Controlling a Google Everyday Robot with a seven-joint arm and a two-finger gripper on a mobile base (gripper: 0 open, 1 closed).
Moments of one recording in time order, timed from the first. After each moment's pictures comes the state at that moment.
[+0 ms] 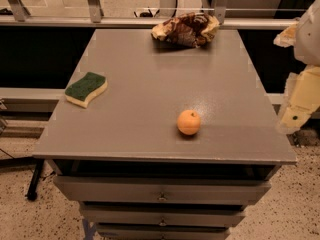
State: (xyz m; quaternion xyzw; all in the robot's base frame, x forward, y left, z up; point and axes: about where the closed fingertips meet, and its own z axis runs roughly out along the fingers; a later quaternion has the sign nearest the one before) arm 0.438 -0.217 0.976 -0.60 0.78 -0.03 0.16
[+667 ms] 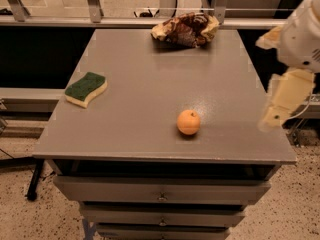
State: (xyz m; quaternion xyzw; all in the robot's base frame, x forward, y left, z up) arm 0.451 -0.192 0.966 -0.62 0.76 0.00 0.19
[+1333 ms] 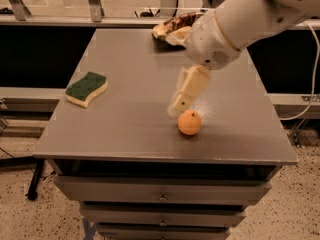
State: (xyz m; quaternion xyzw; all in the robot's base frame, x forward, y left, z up) arm 0.510 -0.028 0.946 -0.69 0.63 0.16 0.33
